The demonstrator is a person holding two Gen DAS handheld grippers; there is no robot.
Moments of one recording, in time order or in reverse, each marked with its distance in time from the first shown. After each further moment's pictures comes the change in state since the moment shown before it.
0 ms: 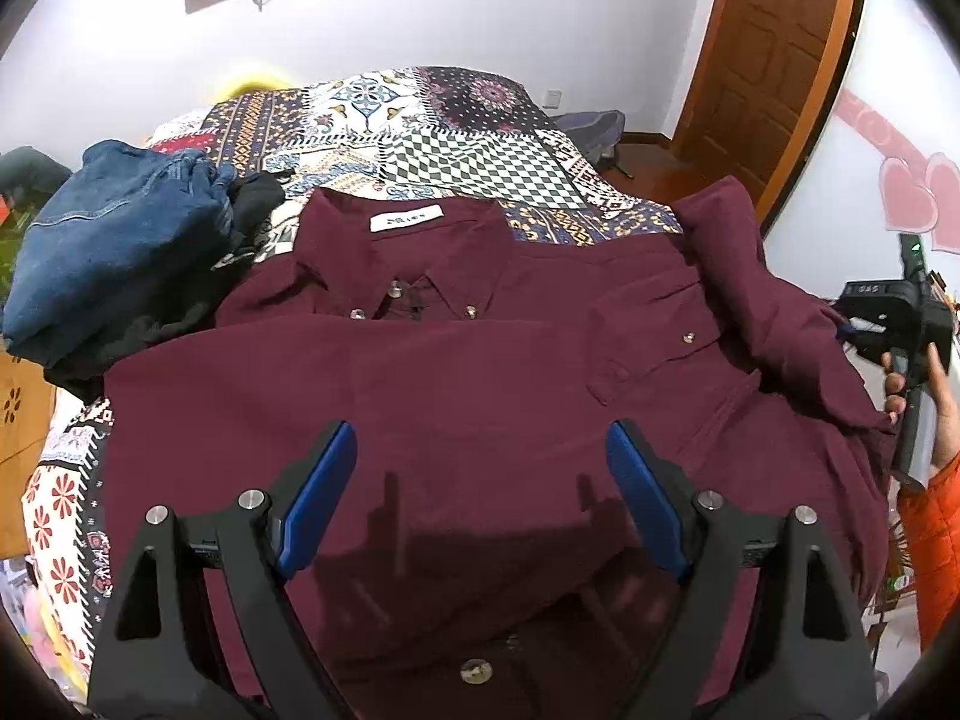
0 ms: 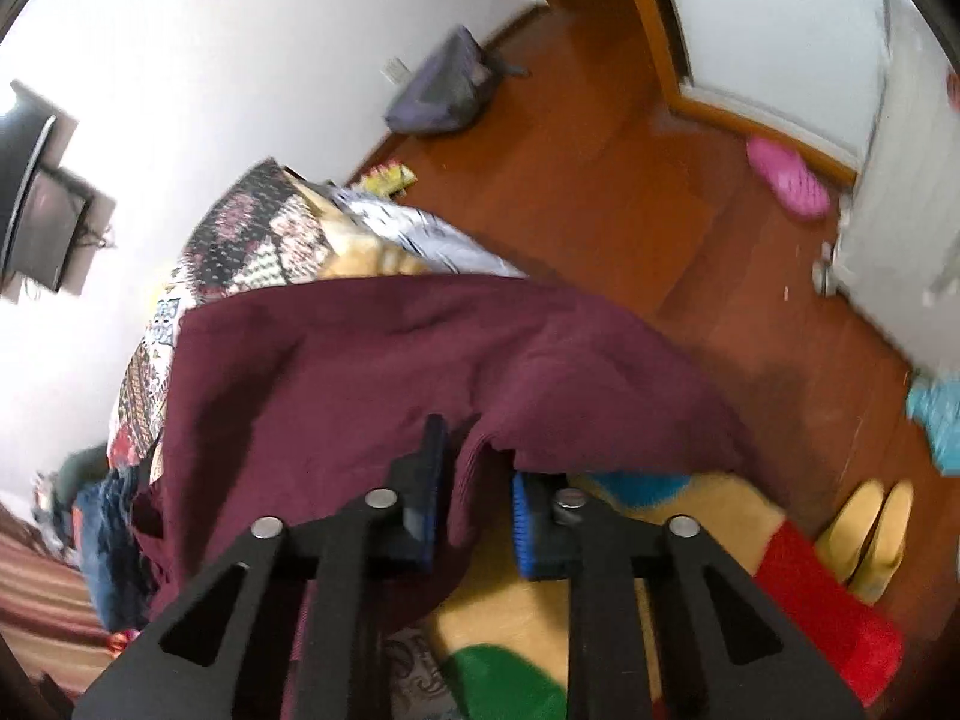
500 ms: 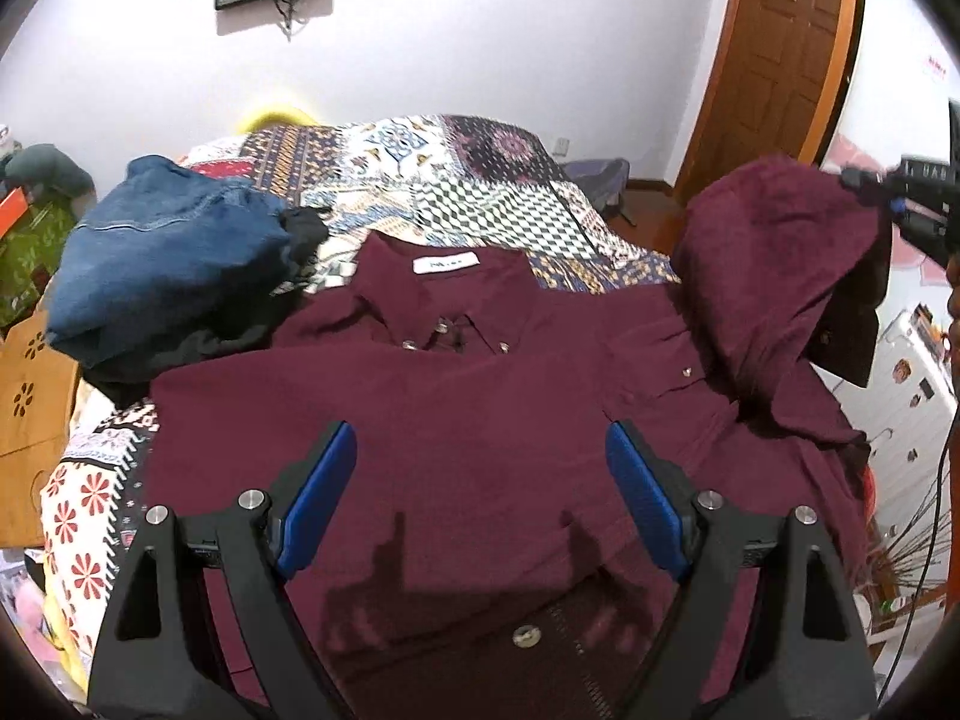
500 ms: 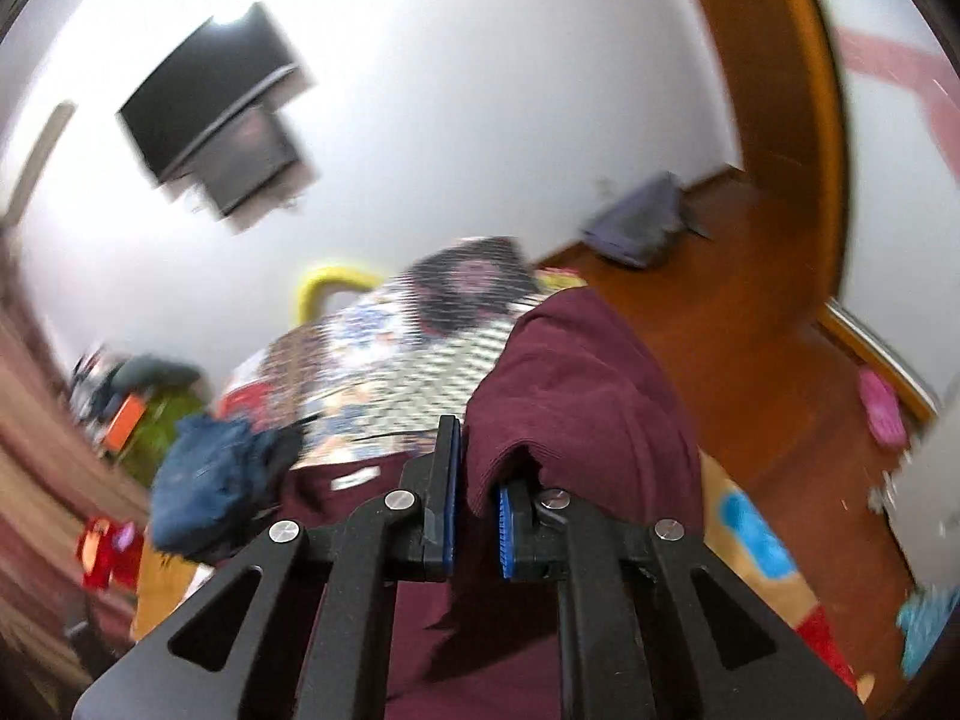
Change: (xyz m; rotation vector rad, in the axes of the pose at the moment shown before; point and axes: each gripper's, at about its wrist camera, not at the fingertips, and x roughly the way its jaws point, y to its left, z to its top) left arm -0.050 0.032 -0.009 -0.044 -0.116 -0.007; right arm -0.126 0.171 -0.026 -0.442 -0.214 0.246
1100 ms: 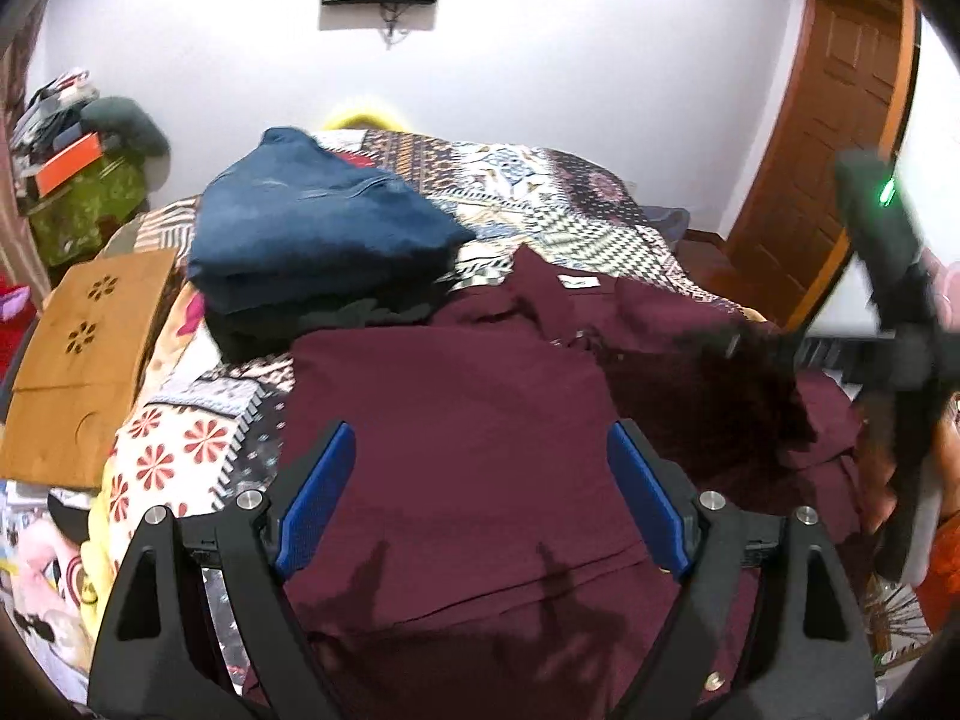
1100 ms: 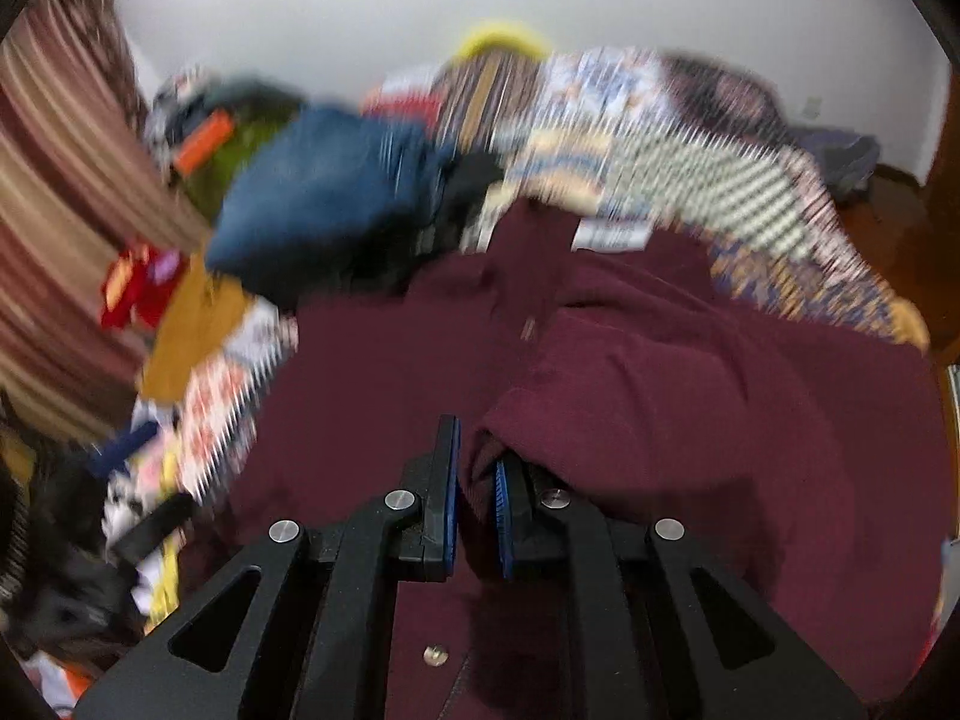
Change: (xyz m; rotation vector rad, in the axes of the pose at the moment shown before) left arm -0.059 0.097 -0.037 -0.144 -0.065 0.089; right arm 0.147 0.161 -0.142 -0.374 0.536 0.153
